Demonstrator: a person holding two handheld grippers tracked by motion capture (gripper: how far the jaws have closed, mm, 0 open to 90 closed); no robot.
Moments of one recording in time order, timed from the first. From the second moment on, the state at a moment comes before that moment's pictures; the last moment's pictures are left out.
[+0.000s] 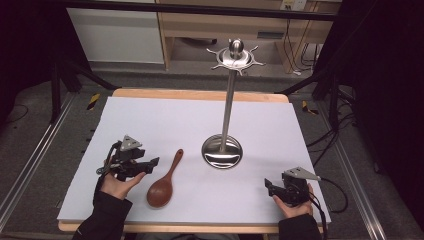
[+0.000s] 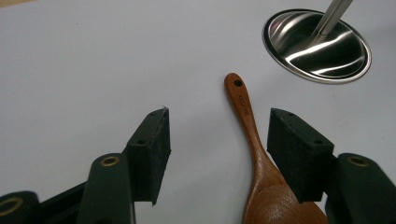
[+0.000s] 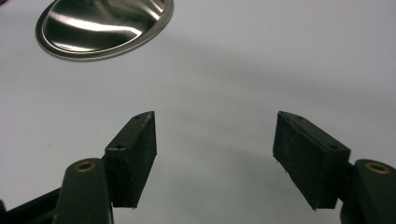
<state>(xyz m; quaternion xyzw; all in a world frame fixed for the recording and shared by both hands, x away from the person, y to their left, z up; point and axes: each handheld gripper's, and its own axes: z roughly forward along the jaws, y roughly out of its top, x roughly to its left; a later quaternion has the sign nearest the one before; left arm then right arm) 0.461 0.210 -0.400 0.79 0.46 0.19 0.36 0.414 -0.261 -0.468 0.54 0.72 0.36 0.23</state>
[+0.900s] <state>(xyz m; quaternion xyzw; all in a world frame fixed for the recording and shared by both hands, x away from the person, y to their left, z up) 0.482 0.177 -0.424 0.83 0.45 0.15 0.30 0.415 -0.259 -0.468 0.54 0.73 0.36 0.23</state>
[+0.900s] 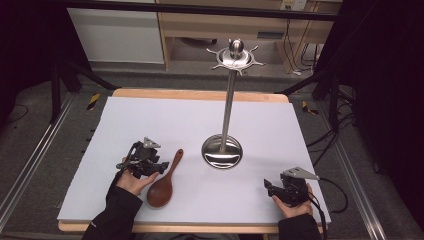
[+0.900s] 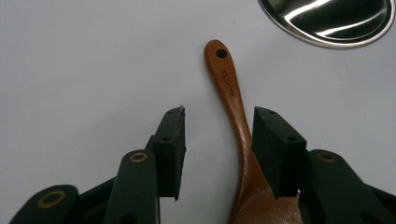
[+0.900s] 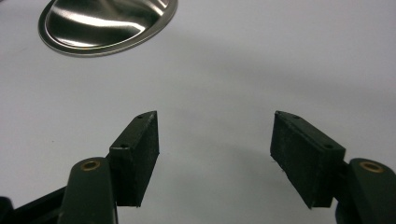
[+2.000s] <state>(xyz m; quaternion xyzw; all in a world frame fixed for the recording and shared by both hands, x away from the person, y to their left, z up) 0.492 0.149 -0.447 0.86 0.44 0.10 0.24 0.415 -0.260 -0.468 0.53 0.74 0.35 0.22</state>
